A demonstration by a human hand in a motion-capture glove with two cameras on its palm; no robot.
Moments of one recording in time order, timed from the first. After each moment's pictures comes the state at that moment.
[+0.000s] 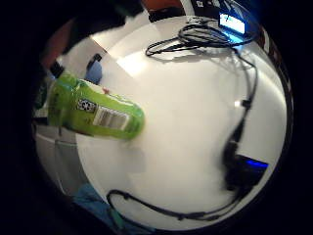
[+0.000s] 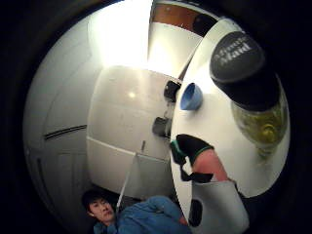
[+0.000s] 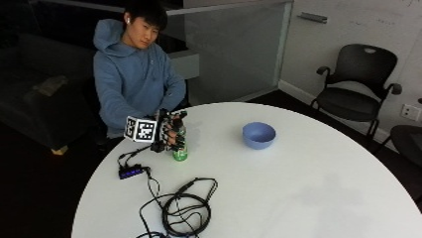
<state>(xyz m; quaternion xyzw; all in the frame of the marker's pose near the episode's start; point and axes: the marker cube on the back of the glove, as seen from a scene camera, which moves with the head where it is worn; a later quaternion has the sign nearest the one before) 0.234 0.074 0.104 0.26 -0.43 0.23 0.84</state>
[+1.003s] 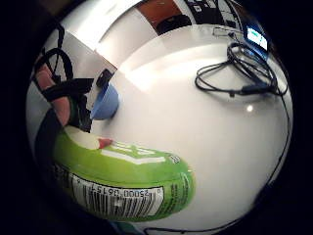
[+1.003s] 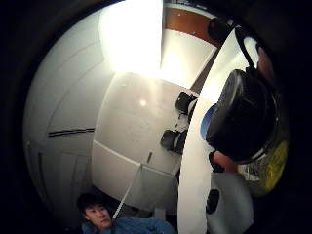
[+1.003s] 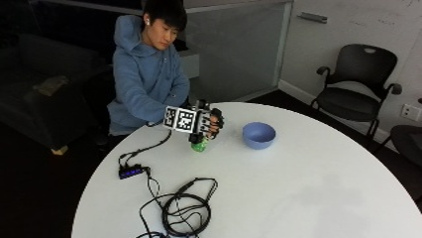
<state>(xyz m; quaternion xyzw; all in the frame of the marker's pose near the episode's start) 0.206 -0.072 0.080 0.29 -0.41 0.24 0.84</state>
